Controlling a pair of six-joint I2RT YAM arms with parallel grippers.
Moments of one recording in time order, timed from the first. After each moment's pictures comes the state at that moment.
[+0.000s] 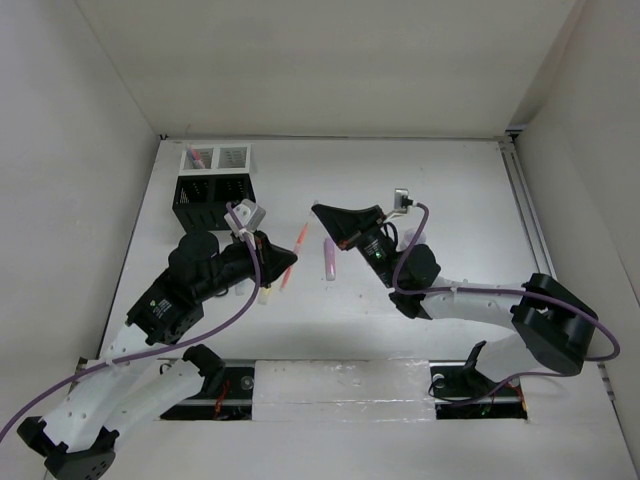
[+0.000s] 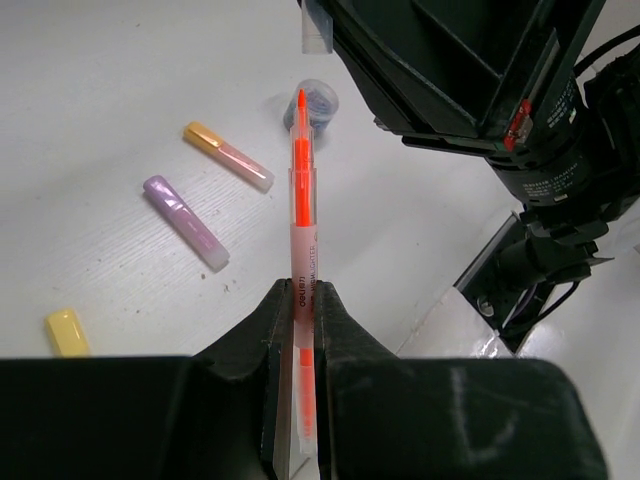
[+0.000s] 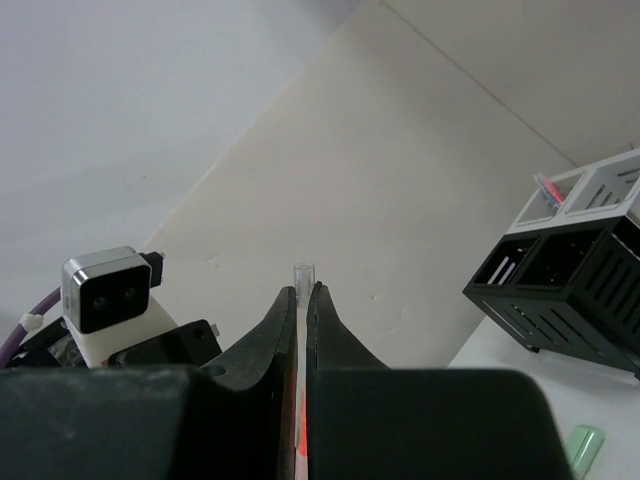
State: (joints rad) left arm -0.67 0.66 0.86 -0.45 0.24 -0.34; right arm 0.96 1.43 0.67 1.29 0.20 0.89
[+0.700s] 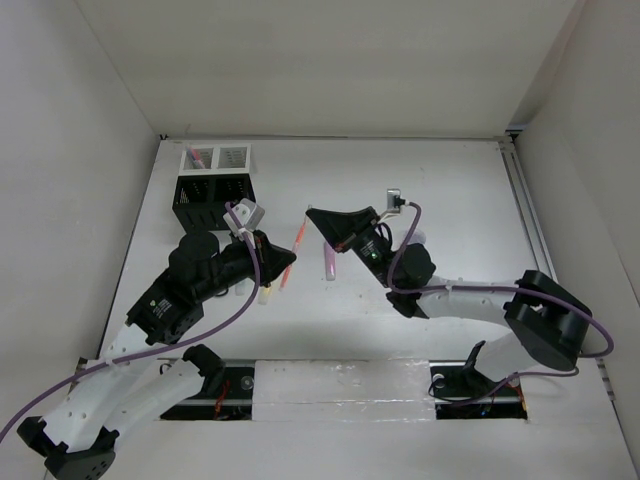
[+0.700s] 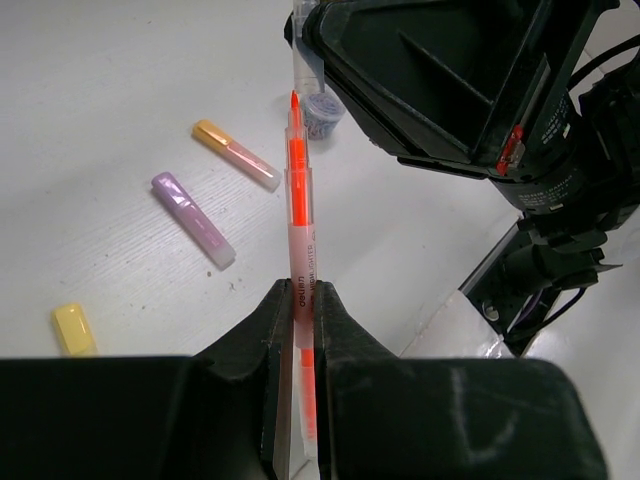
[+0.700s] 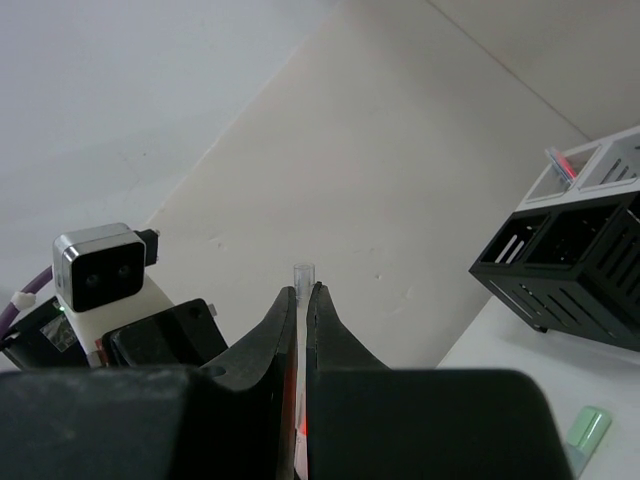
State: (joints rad) left arm -0.67 0.66 0.86 -0.45 0.21 -0.35; right arm 0.96 1.46 0.68 1.29 0.15 0.91
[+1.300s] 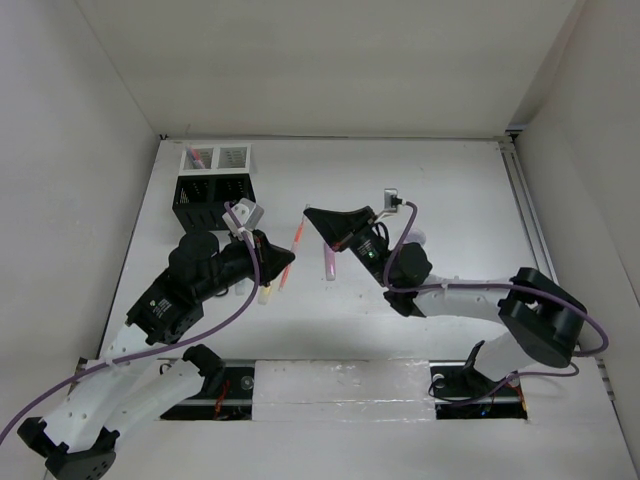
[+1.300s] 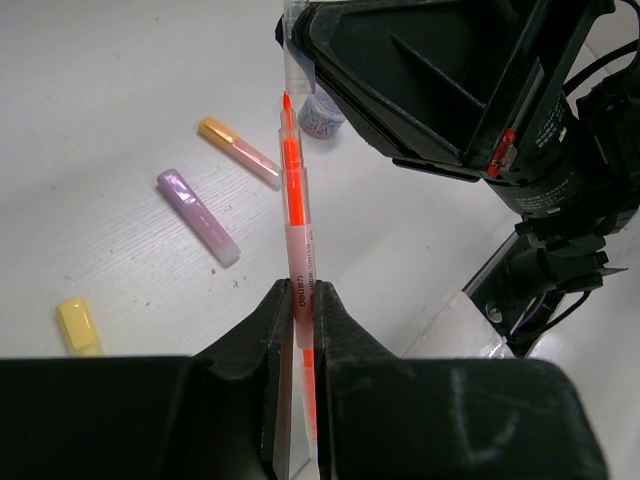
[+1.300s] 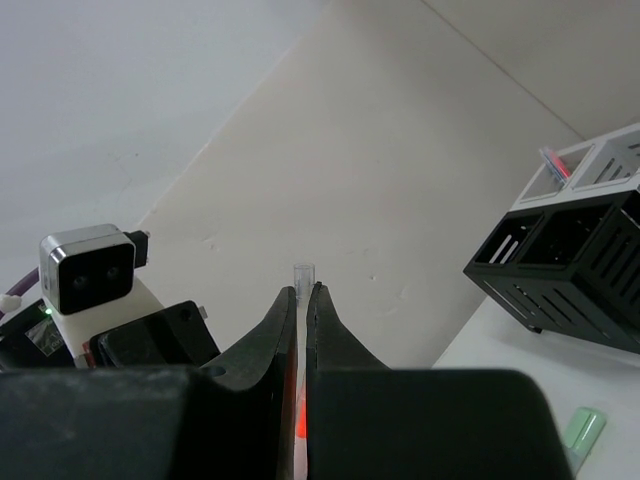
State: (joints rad) left arm -0.66 0.66 0.86 -0.46 0.21 -0.35; right arm 0.96 1.49 0.69 1.30 0.15 0.91
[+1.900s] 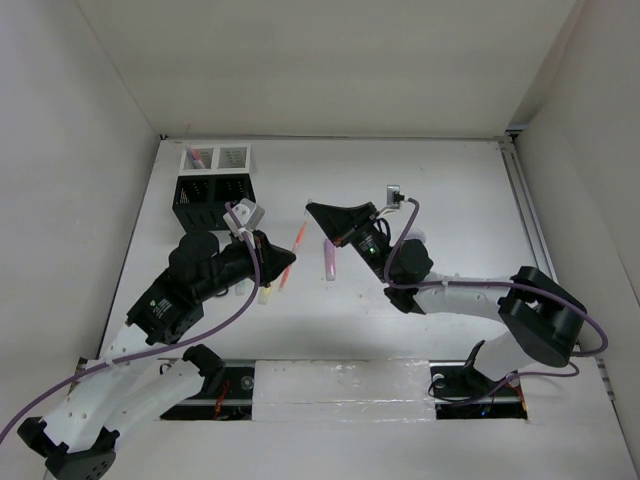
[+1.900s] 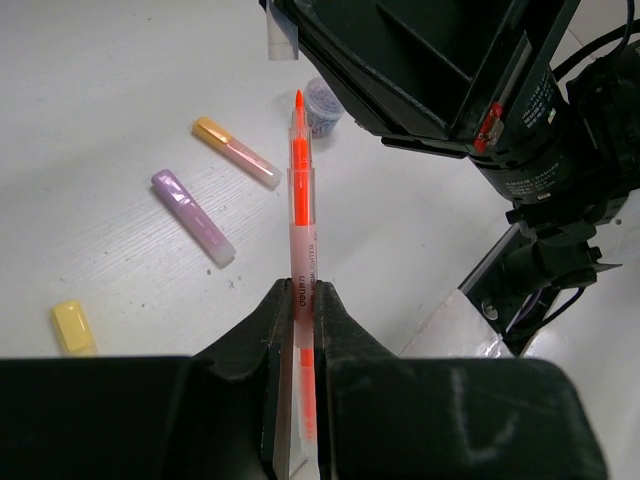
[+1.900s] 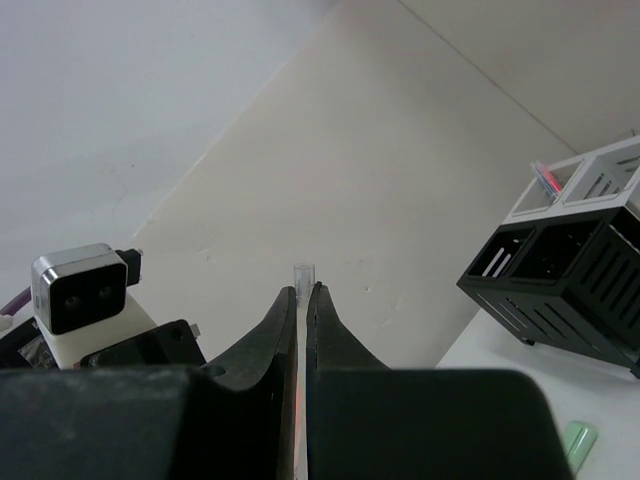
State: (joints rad) left arm -0.66 0.66 0.86 -0.46 0.22 -0.35; right arm 0.93 1.49 0.71 1.30 0.15 0.91
